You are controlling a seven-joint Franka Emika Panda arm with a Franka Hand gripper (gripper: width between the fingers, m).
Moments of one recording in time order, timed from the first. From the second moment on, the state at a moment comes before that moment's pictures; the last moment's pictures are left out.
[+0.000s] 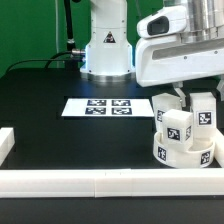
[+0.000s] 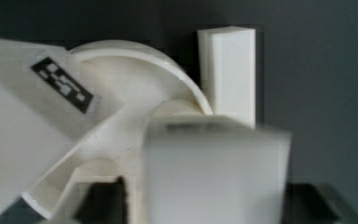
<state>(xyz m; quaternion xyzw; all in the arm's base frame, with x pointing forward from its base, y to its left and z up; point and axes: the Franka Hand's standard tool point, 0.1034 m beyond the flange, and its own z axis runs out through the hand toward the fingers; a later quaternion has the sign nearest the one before) 0.556 0.115 0.087 -0.99 0.04 -0.02 0.09</state>
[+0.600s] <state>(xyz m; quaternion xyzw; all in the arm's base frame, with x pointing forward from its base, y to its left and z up) 0.561 0.108 0.118 -0.99 0.01 -0.03 0.10</state>
